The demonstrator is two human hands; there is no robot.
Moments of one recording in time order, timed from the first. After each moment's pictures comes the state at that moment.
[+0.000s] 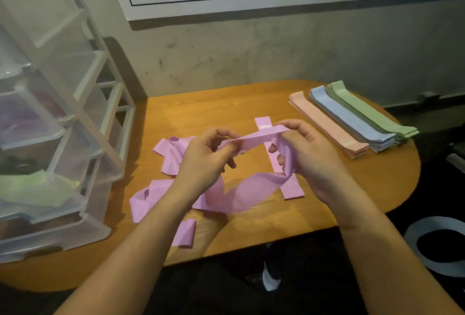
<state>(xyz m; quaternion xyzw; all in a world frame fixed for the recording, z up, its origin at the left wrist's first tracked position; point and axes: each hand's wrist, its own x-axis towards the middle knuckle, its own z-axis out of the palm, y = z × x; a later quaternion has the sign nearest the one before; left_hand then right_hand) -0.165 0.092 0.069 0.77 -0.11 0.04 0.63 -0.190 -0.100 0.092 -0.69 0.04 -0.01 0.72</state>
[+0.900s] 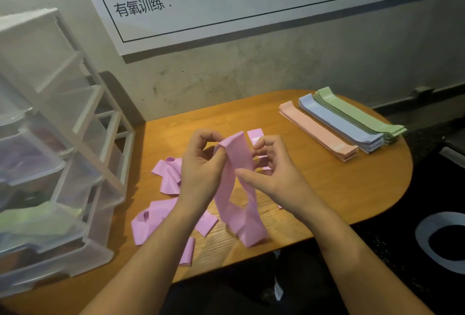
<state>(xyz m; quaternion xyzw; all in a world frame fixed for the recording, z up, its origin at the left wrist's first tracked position) -0.177 0.059 0.089 0.72 -0.13 0.16 0.67 -0.207 -0.091 0.074 -0.73 -0.08 -0.04 0.68</state>
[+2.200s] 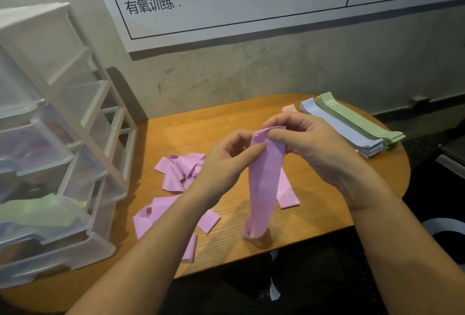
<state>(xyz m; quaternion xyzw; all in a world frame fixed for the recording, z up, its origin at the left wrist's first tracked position) -0.176 0.054 0.100 0.66 -0.21 -0.06 0.72 -0.195 -0.121 0.141 -0.71 -0.11 -0.02 0.70</state>
